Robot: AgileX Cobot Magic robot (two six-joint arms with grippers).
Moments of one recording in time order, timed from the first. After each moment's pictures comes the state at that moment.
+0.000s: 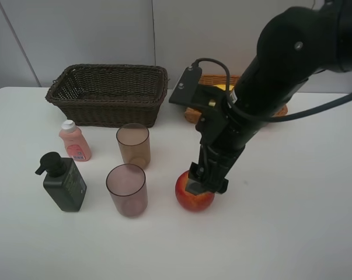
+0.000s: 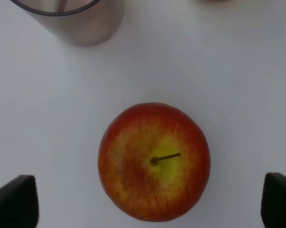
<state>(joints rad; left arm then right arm) -0.13 -0.01 -0.42 -0.12 1.08 0.12 0.75 1.62 -1.01 0.12 0.71 -0.66</state>
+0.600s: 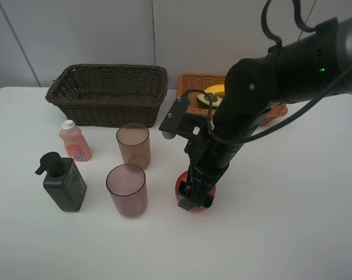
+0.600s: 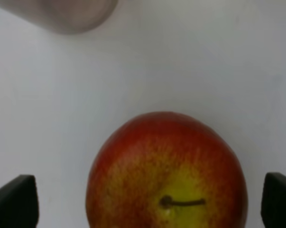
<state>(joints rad) -0.13 -0.01 -0.42 -0.12 1.08 0.12 0.75 1.79 -1.00 0.14 0.62 -0.66</state>
